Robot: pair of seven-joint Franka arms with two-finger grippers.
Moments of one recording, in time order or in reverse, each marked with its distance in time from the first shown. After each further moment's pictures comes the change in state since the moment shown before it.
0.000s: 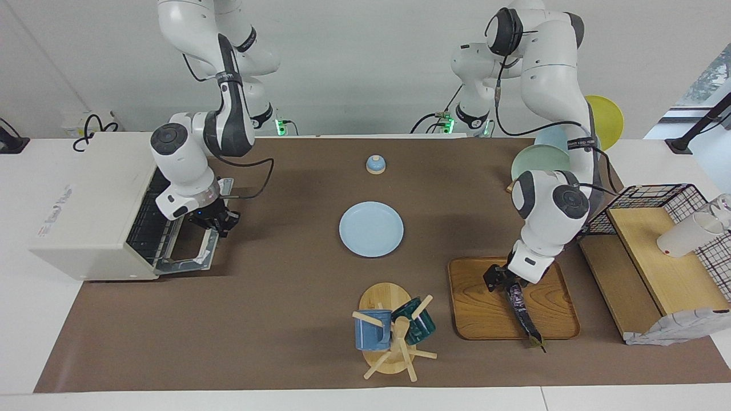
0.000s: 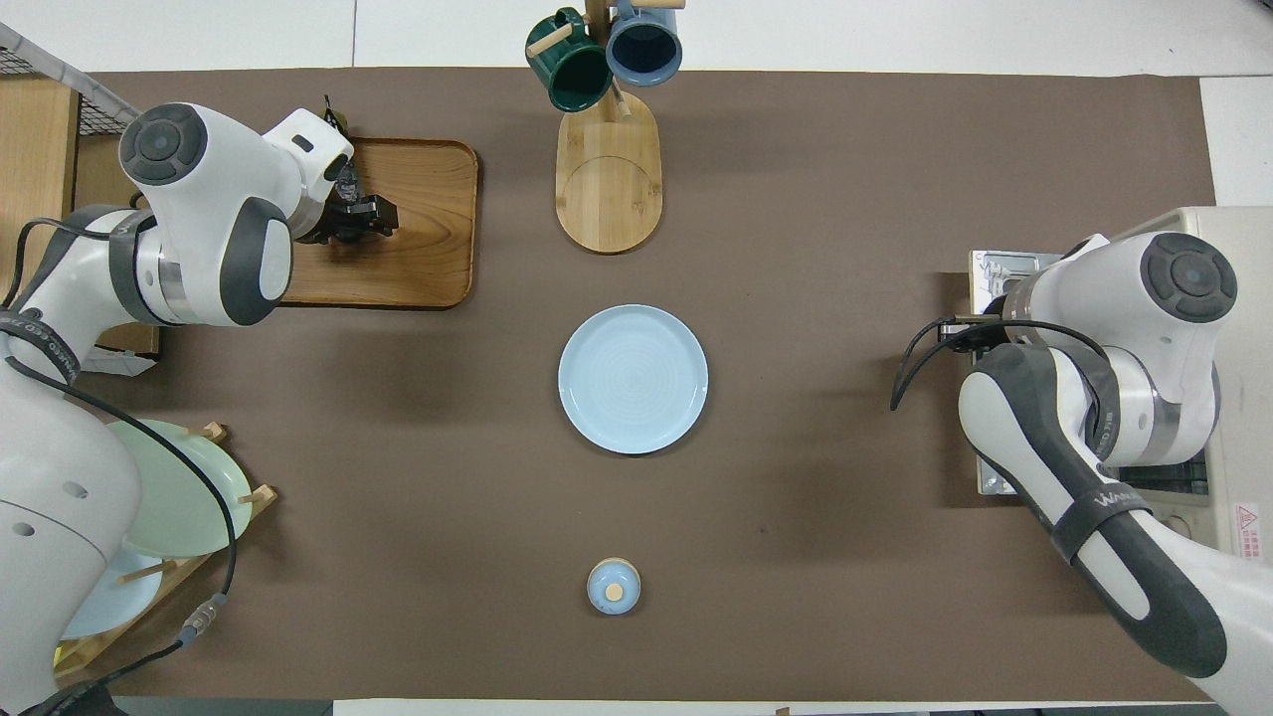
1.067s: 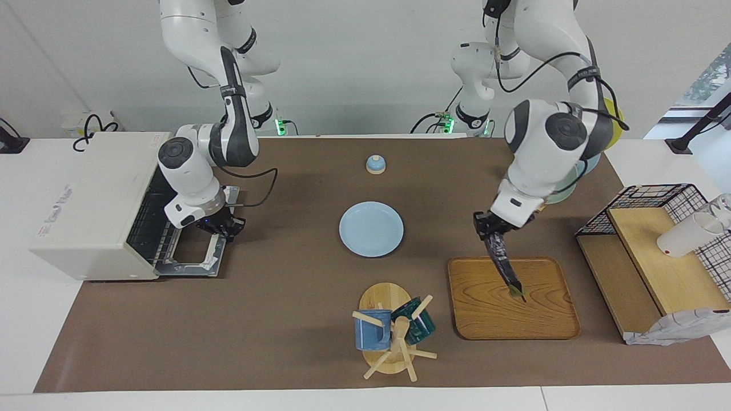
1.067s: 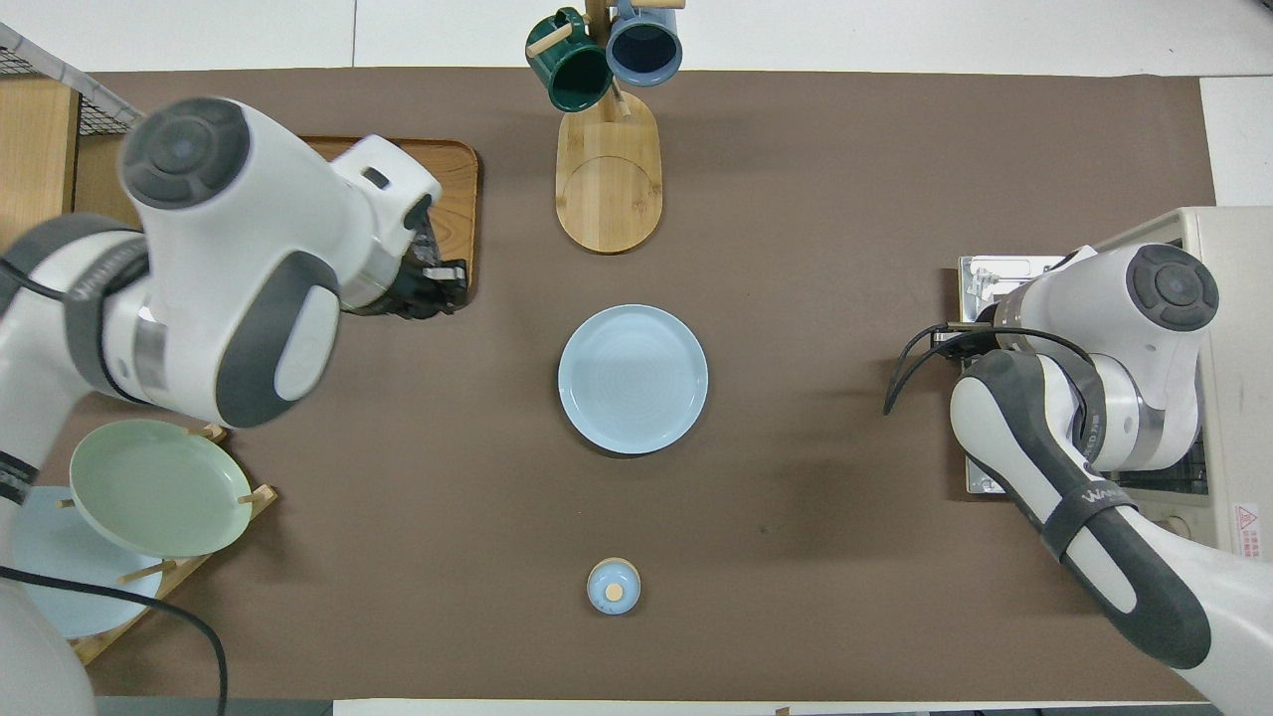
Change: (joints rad) left arm -0.243 -0.380 -0.032 -0.114 -0.060 -0.394 -0.239; right arm 0.003 0.008 -0.003 -0.027 0.018 0.027 0.000
